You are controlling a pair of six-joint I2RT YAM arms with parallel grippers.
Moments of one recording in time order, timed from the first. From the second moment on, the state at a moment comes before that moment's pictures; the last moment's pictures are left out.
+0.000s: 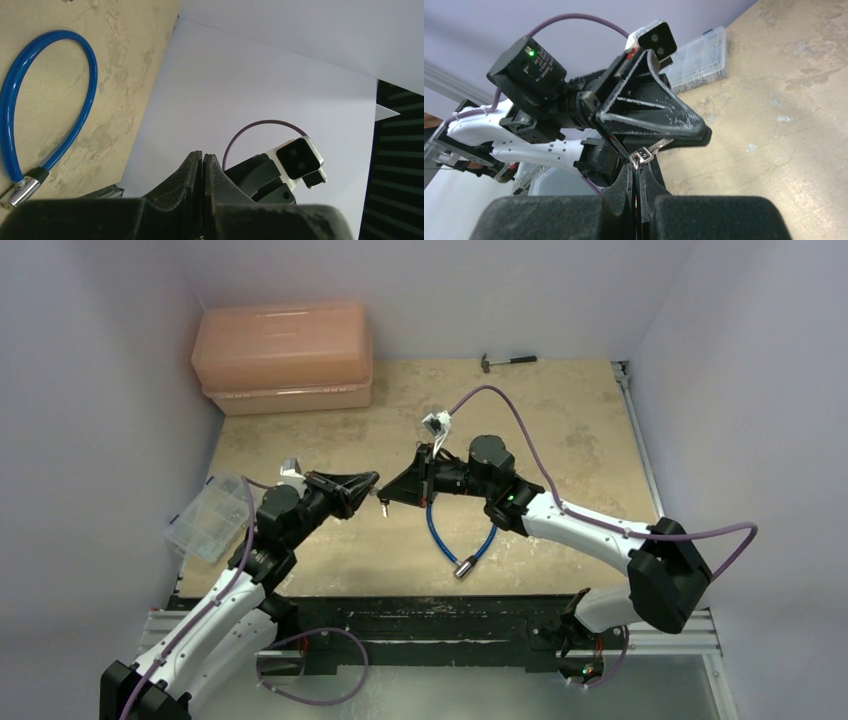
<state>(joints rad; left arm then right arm) -0.47 0.67 0.42 0.09 0.12 -1.77 0.82 1.40 0.91 0.47 -0.57 0.70</state>
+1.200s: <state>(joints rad) -0.47 0.67 0.65 -0.13 0.07 -1.11 0.82 1.32 0.89 0.29 -0.57 0.61</state>
